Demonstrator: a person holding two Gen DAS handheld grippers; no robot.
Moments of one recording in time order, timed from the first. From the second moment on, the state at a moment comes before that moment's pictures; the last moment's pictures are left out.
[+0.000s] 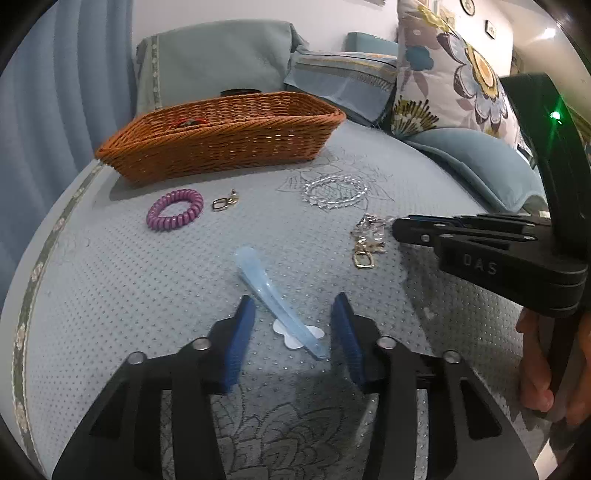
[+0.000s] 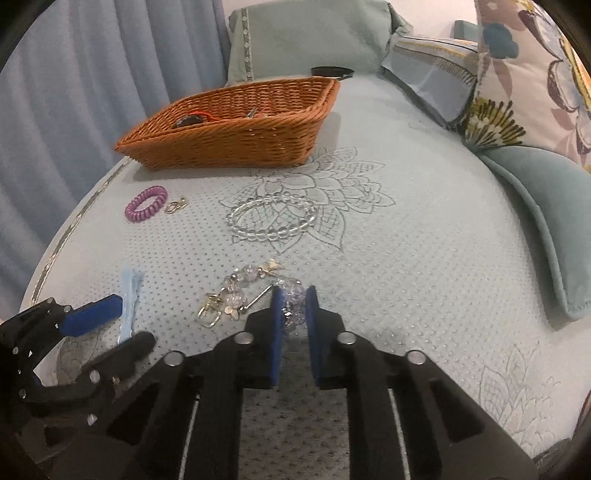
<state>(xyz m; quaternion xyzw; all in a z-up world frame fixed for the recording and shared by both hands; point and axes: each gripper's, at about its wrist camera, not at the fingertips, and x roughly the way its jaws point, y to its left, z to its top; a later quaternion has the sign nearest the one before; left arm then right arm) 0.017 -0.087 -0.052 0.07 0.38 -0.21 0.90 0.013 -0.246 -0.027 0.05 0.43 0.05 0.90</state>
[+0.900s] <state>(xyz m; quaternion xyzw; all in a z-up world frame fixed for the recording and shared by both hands) 0.026 -0.036 -0.049 0.00 0.40 -0.27 0.88 -0.024 -0.245 -0.024 0.08 0.43 0.08 0.90</state>
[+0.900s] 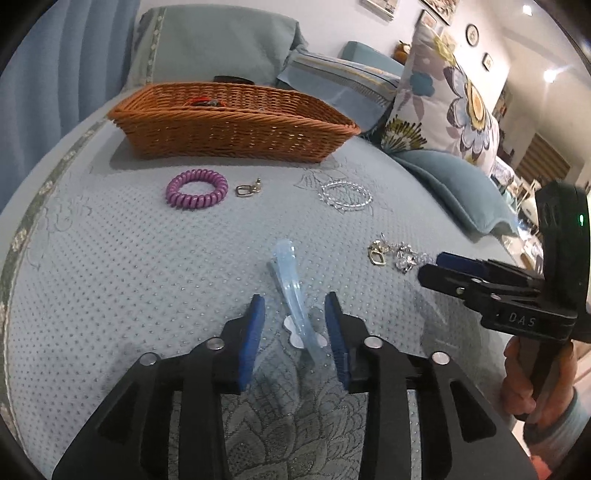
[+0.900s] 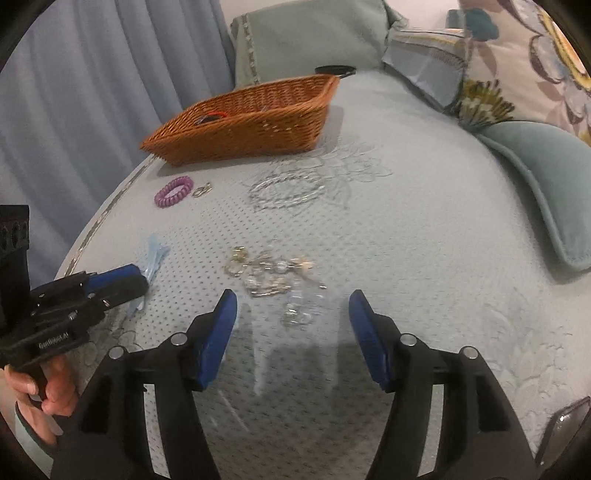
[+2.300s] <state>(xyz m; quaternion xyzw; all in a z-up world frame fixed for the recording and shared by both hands) 0.002 -0.036 0.008 -0.02 0.30 -0.26 0.92 -0.034 -0.228 0.062 0.06 0.30 0.11 0.95</state>
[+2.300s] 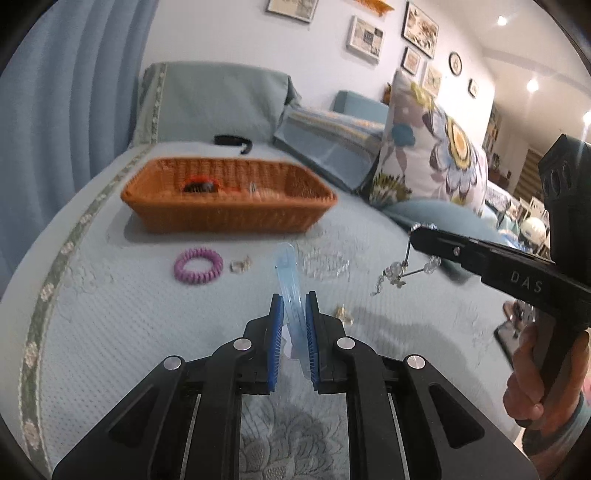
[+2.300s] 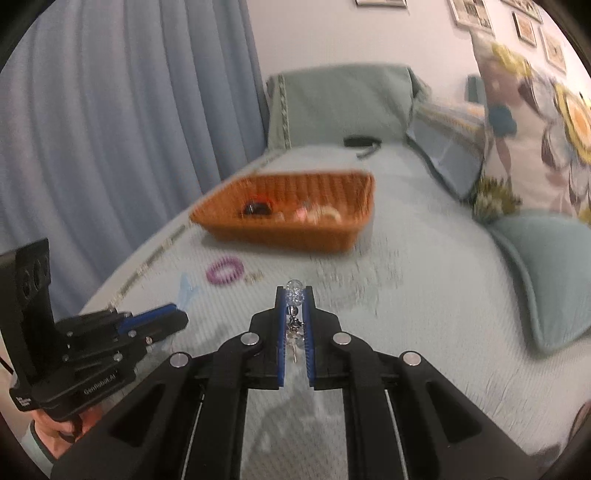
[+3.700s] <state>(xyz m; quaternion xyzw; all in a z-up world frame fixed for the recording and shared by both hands) 0.209 -0.046 0.025 -0.06 0.30 -0.24 0.92 0.198 -0.224 0.040 0.09 0.34 0.10 0.93</state>
